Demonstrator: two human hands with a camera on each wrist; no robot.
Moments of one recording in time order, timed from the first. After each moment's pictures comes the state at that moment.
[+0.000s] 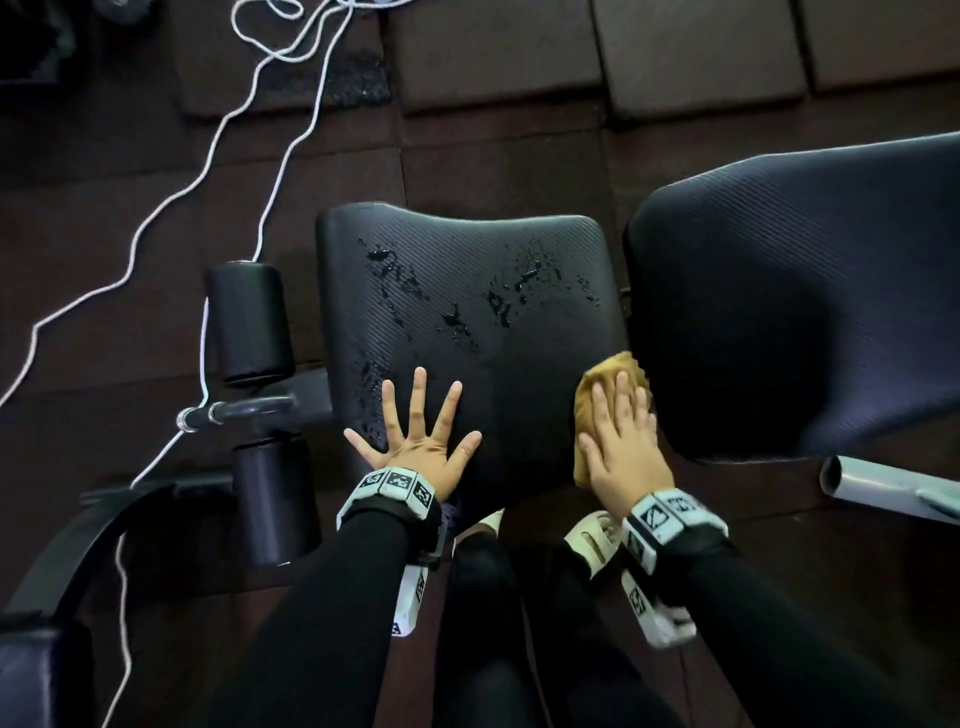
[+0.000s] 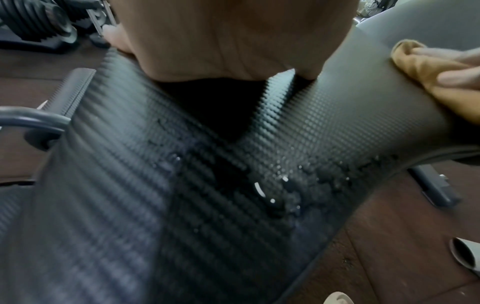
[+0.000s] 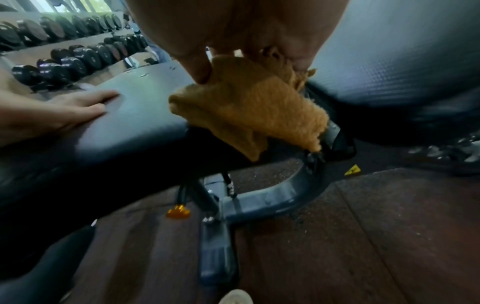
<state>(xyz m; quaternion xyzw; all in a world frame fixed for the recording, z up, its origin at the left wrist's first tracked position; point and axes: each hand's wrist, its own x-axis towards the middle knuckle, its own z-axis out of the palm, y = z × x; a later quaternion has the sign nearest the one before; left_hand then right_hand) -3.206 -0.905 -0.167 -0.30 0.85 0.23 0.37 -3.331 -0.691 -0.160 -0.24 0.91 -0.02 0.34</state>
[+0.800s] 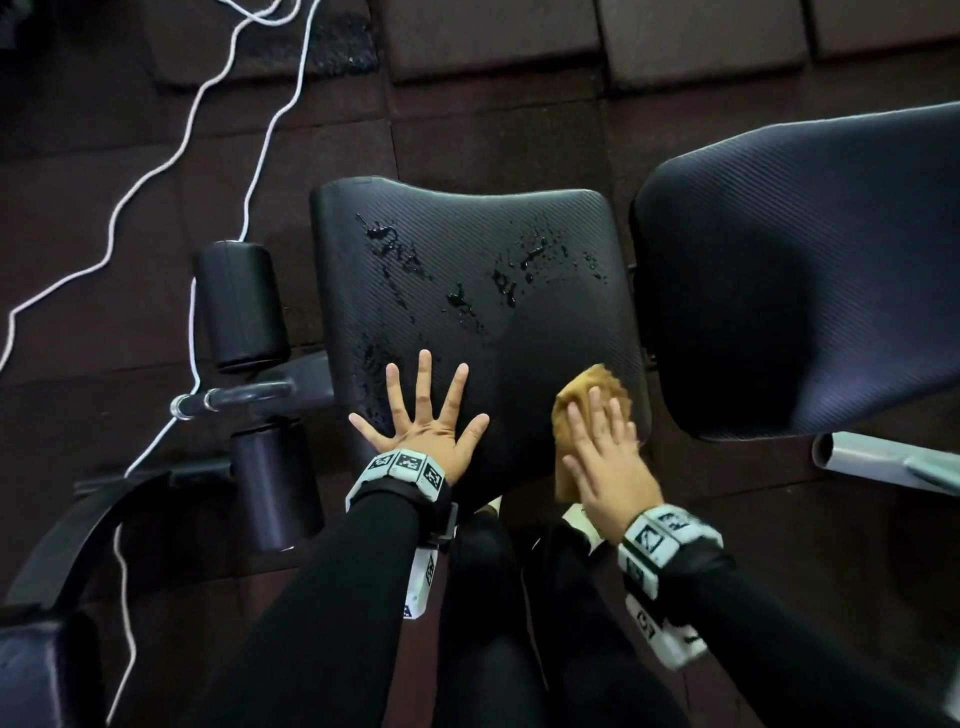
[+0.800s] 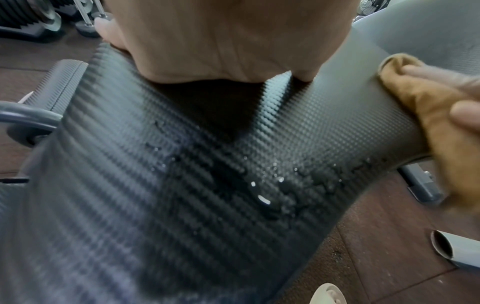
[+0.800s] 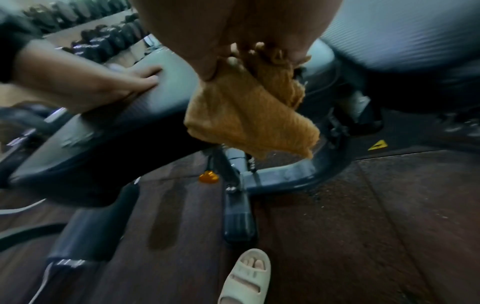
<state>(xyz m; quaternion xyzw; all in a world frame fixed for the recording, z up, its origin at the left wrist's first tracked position) -3.208 -0.907 -0.161 -0.29 0.84 0.26 0.38 -3.290 -0.689 -0.153 -0.30 0.87 -0.01 0.38</state>
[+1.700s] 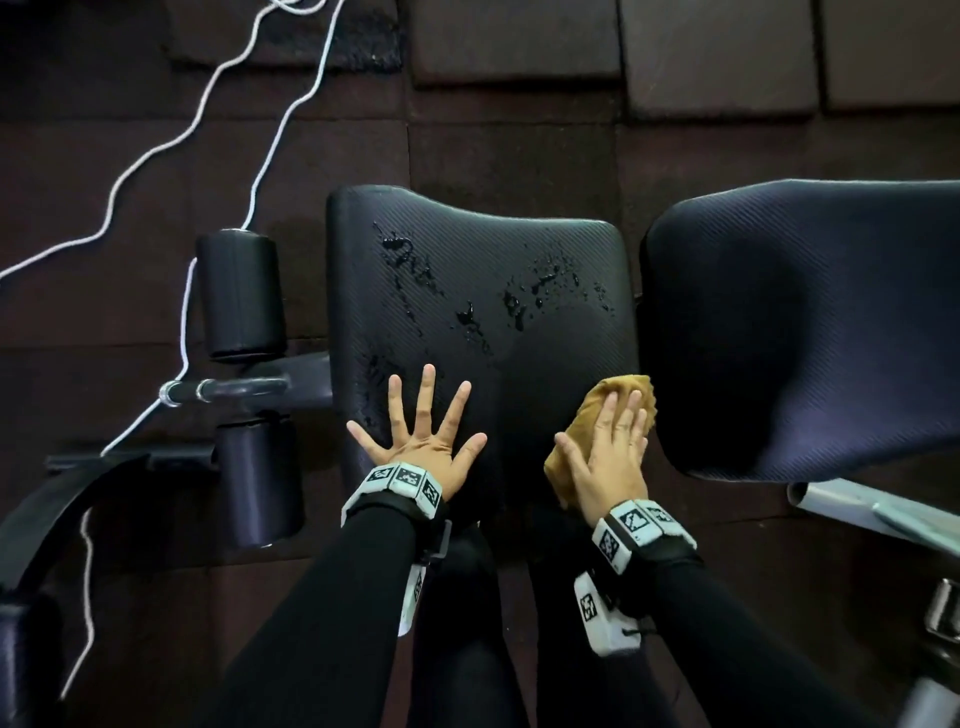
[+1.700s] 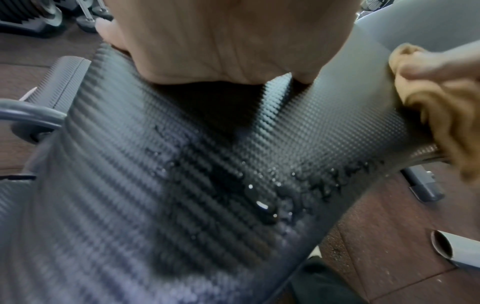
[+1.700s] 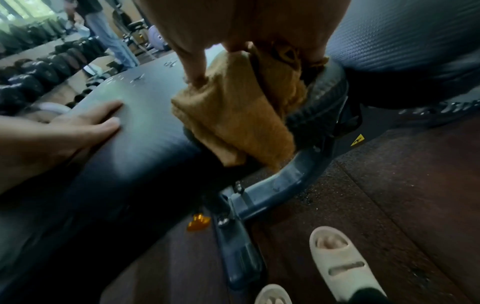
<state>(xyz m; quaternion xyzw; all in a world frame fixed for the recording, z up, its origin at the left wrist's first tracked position) -3.211 -0.908 -0.161 -0.29 0.83 0.27 0.40 -3.320 -0.726 -0.143 -0.10 0.91 -0.11 0.39</state>
